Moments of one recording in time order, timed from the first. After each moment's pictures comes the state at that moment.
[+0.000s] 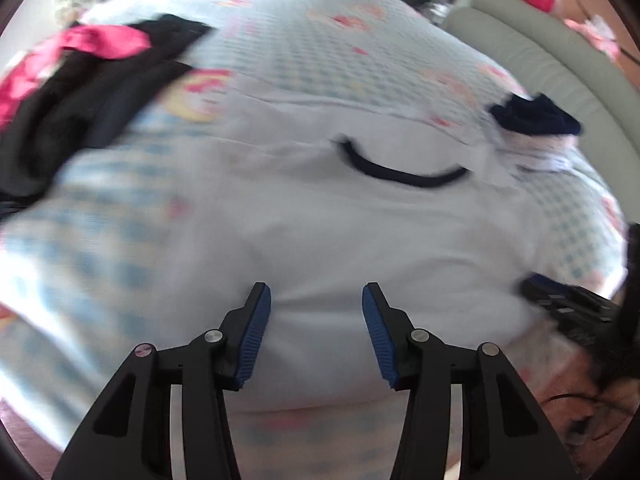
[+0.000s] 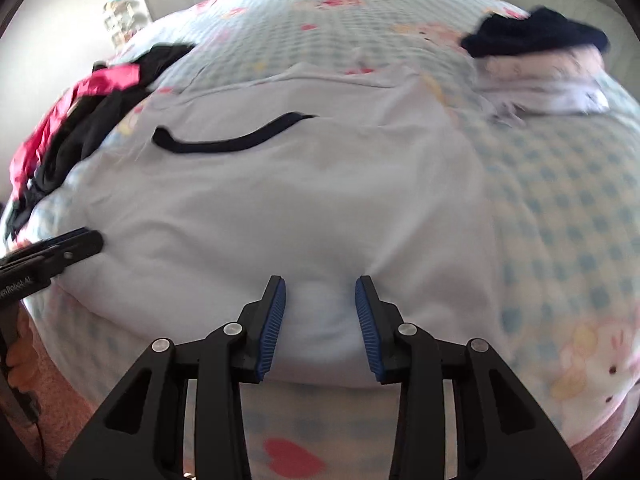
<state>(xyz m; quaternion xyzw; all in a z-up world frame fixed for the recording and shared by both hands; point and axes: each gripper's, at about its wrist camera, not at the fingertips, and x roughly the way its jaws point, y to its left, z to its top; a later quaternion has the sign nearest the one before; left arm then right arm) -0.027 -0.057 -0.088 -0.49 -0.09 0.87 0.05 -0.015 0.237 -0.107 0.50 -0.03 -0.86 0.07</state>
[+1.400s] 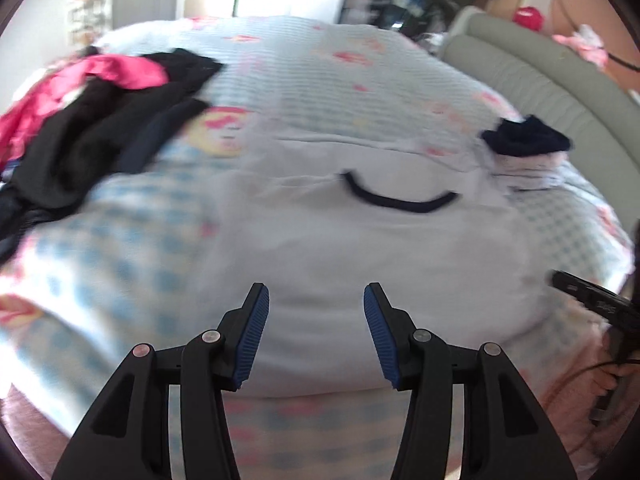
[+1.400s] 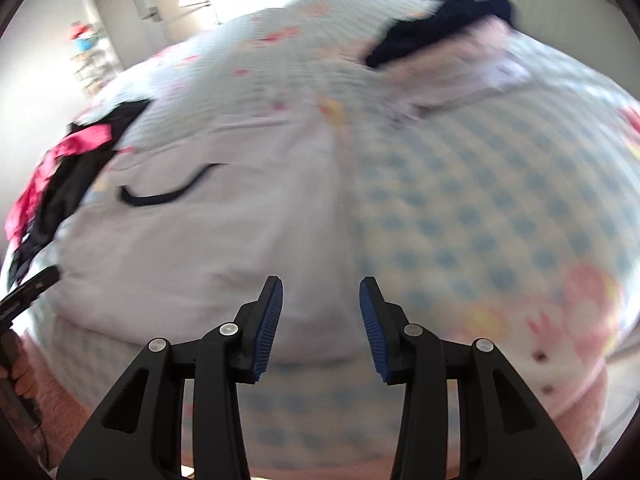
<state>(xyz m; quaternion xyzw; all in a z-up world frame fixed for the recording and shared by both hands) -0.008 -0.052 -0.076 -0.43 -0.10 0.89 0.08 0.000 0.290 -0.083 0.46 -0.06 -0.89 0.04</state>
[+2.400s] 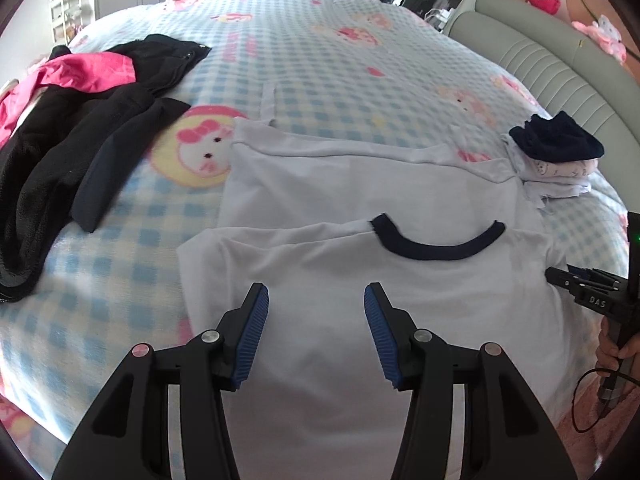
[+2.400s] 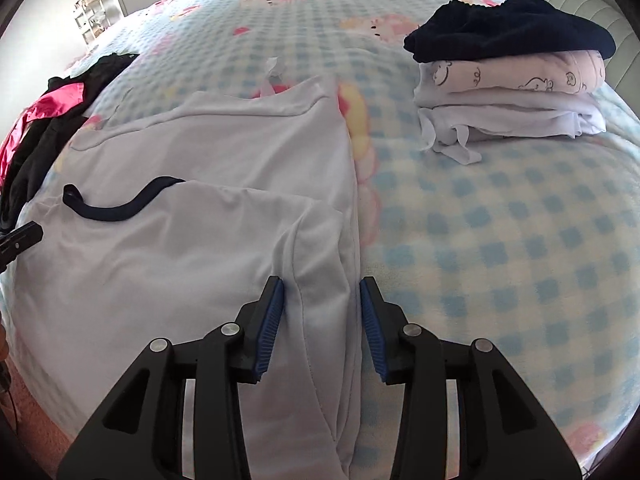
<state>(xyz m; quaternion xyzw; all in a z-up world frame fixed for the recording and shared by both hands) -0.100 -0.062 -0.092 -0.48 -0.07 0.87 0.06 -0.094 0.296 -0.114 0.53 0.00 -0.85 0.02</state>
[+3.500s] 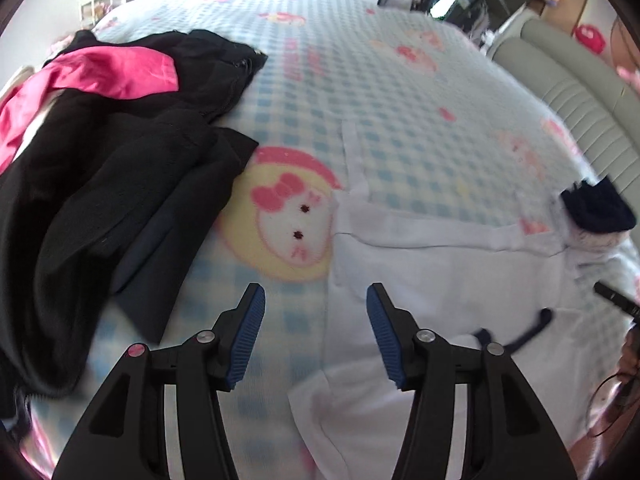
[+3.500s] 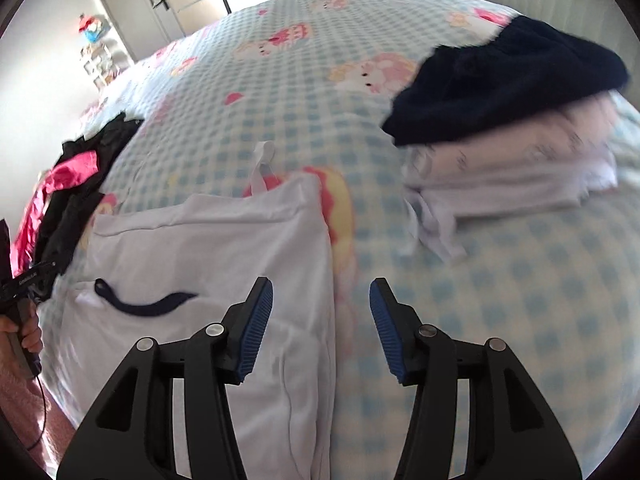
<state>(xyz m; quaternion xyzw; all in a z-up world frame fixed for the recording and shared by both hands) -0.178 -0.130 -0.096 -0.49 -0.10 0.86 0.02 -0.159 0.331 -0.075 0.50 -0.06 -0.86 0.05</state>
